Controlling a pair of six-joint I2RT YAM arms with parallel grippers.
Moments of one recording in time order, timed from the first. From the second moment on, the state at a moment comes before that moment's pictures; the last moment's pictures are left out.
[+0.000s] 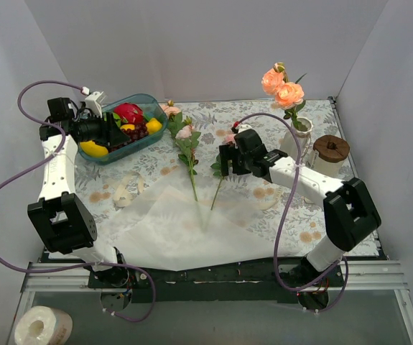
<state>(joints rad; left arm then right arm) 0.28 1.57 1.50 -0.79 0.89 0.30 0.65 1.57 1.11 -0.28 0.08 0.33</state>
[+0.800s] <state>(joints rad) 0.28 1.54 1.46 -0.77 0.86 0.32 0.71 2.02 1.41 -0.47 0.31 0.58</state>
